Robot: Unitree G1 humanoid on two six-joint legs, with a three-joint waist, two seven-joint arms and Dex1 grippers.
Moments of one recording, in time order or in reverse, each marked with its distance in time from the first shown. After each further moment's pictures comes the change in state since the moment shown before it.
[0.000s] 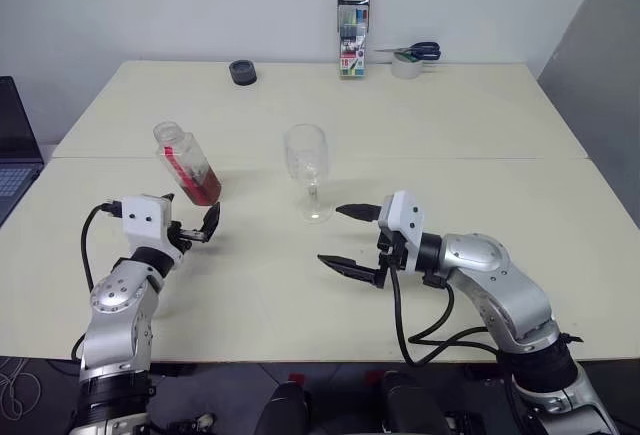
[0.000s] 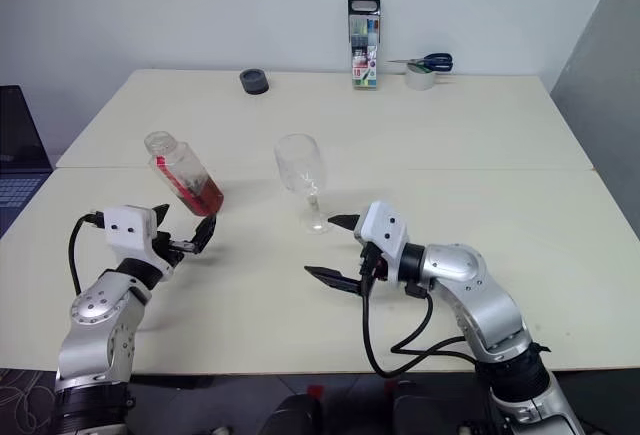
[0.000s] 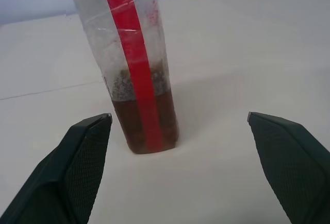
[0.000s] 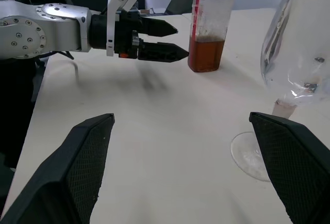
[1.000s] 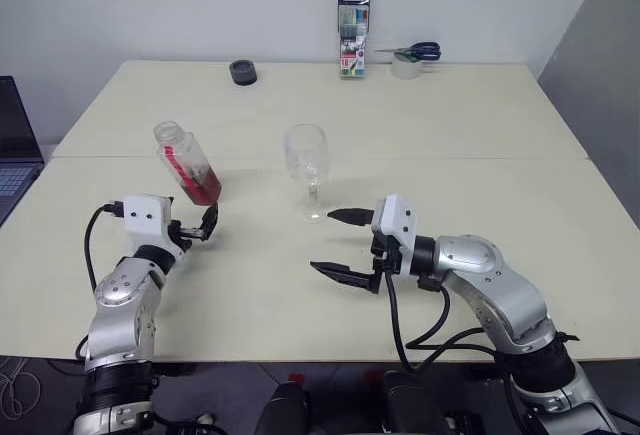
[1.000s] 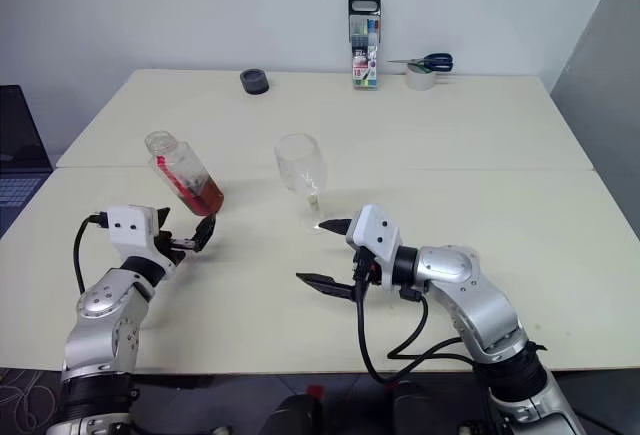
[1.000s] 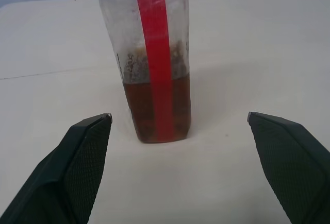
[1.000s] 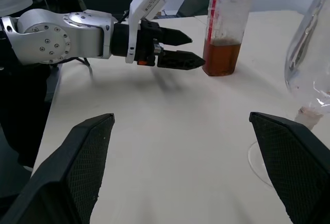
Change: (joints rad) left arm -0.048 0.000 0.000 0.082 -0.007 -0.007 0.005; right arm -0.004 -0.005 0.041 -0.001 0.018 -0.008 -0.002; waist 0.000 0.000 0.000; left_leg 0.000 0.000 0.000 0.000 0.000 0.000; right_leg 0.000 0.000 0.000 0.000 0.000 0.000
